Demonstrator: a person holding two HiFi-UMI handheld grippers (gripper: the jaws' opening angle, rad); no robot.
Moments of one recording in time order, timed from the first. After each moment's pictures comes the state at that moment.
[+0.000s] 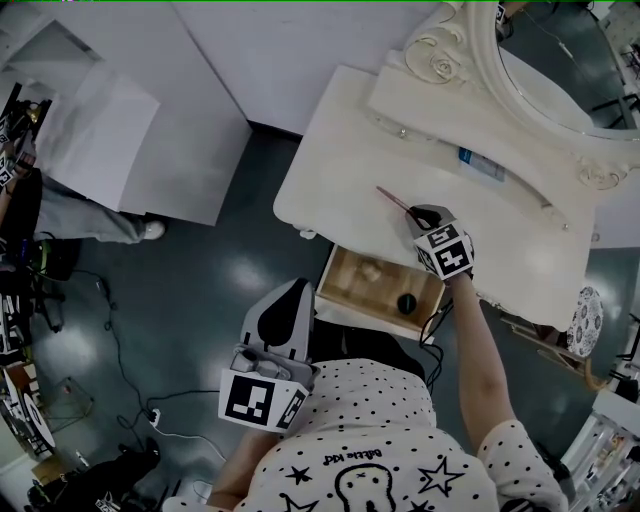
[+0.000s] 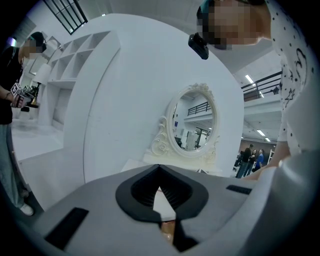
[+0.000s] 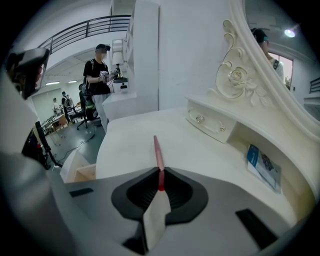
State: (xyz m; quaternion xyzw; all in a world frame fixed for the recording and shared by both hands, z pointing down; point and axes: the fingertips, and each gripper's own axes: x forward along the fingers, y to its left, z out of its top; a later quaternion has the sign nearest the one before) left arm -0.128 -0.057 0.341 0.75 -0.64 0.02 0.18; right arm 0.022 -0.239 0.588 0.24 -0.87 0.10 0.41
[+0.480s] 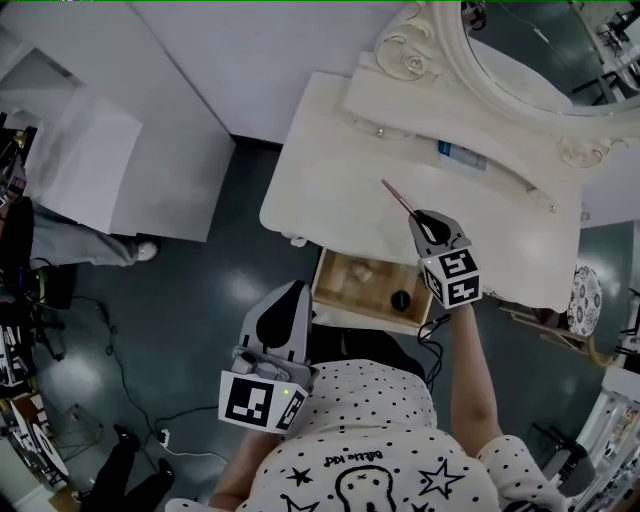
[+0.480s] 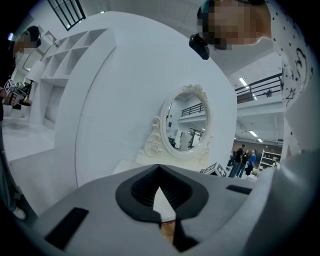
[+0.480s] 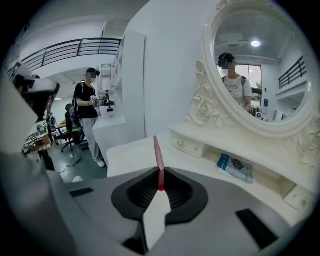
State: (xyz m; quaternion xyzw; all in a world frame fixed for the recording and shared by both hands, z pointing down) left arm -0.118 -0.063 0.339 0.78 -0.61 0.02 0.17; right arm 0.049 -0.219 0.502 0.35 -0.88 0.10 0.29
